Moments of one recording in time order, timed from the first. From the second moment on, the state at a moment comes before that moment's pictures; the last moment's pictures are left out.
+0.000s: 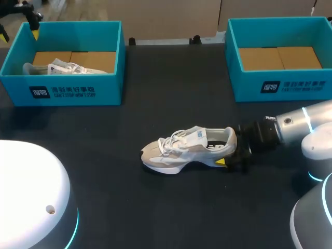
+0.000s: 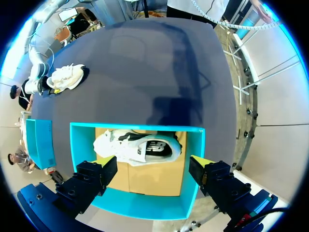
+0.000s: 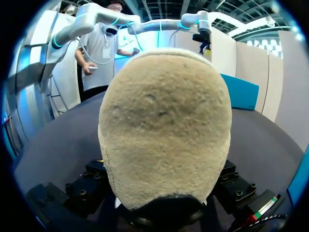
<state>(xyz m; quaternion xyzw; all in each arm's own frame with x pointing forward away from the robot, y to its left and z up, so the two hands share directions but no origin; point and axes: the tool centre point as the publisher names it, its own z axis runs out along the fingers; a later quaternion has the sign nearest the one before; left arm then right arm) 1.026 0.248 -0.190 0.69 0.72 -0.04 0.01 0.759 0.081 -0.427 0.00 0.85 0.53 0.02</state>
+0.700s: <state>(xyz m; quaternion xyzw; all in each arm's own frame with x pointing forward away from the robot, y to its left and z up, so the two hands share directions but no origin) 1.017 0.198 -0.176 0.48 0.88 -0.02 -0.01 0.759 0.082 -0.426 0.00 0.85 0.53 0.02</state>
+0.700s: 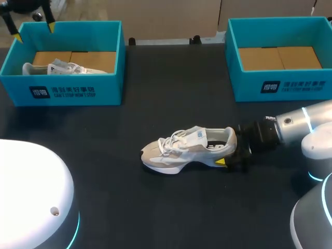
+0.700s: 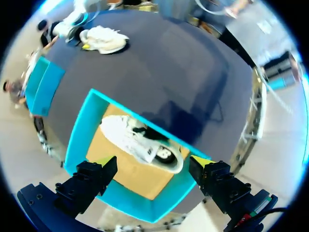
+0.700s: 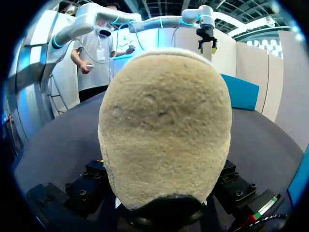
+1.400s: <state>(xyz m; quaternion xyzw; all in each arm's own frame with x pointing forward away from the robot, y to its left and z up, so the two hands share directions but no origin) 0.921 0.097 -0.147 0.19 0.98 -0.02 0.00 0.760 0.082 -0.427 0.00 0.85 0.53 0.02</state>
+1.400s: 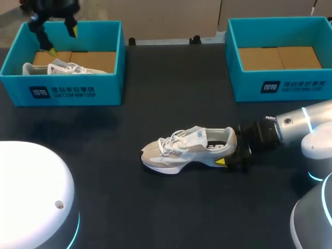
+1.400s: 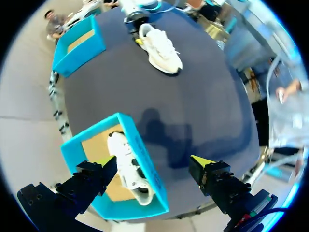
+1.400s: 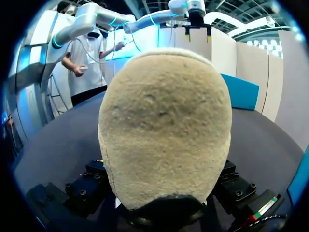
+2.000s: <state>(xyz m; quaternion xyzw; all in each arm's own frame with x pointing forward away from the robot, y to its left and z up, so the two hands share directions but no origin) 0.873 0.017 -0.156 -0.10 0.99 0.01 0.04 0.760 0.082 -0.427 0.00 0.85 0.53 0.02</state>
